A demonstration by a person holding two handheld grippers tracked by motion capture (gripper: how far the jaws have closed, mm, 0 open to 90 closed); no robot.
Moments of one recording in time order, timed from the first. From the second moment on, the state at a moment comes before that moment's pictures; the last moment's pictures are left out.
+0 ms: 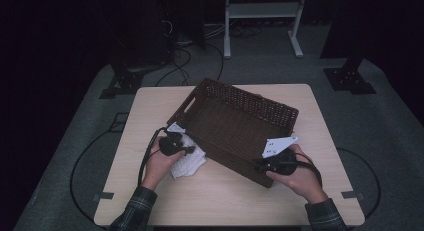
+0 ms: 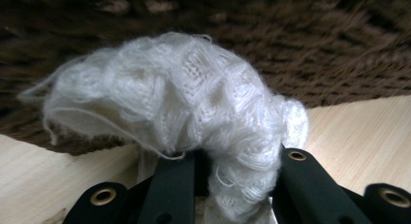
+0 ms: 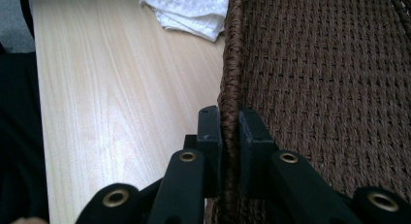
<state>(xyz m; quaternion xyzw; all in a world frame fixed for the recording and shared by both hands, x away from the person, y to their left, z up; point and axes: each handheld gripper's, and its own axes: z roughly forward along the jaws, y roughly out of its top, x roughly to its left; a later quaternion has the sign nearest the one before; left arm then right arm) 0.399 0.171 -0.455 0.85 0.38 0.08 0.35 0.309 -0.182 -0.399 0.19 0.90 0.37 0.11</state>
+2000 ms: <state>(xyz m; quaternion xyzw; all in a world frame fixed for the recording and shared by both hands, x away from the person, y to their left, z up) 0.391 0.149 -0.458 0.87 0.36 0.07 0.34 0.308 -0.181 -0.399 0.19 0.90 0.37 0.11</state>
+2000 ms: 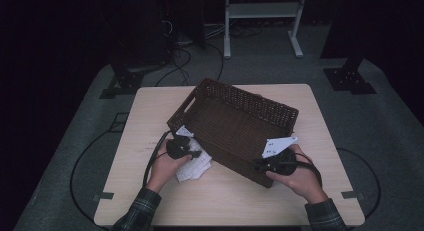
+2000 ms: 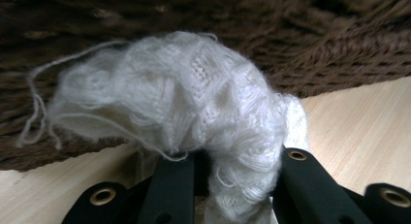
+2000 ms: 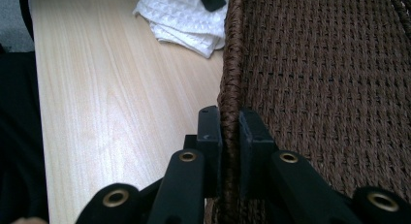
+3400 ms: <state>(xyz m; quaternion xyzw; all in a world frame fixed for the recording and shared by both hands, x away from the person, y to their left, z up) 0.374 0.149 -0.423 0.86 0.33 0.08 0.39 0.308 -0.182 -0.399 0.19 0.90 0.37 0.11</state>
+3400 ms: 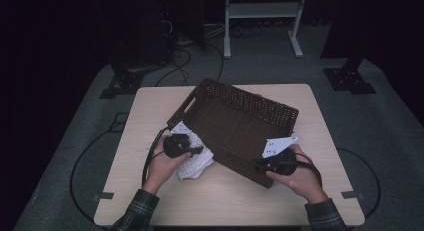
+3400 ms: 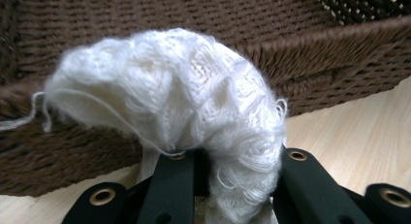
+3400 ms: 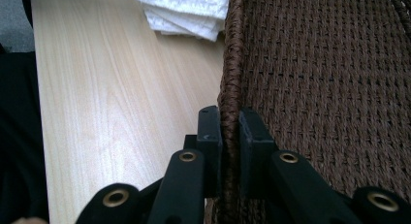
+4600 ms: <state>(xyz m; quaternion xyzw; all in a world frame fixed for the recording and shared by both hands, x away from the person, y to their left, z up) 0.362 0.126 -0.418 0.87 0.29 0.07 0.38 0.308 -0.182 -0.399 0.19 0.90 0.37 0.11</state>
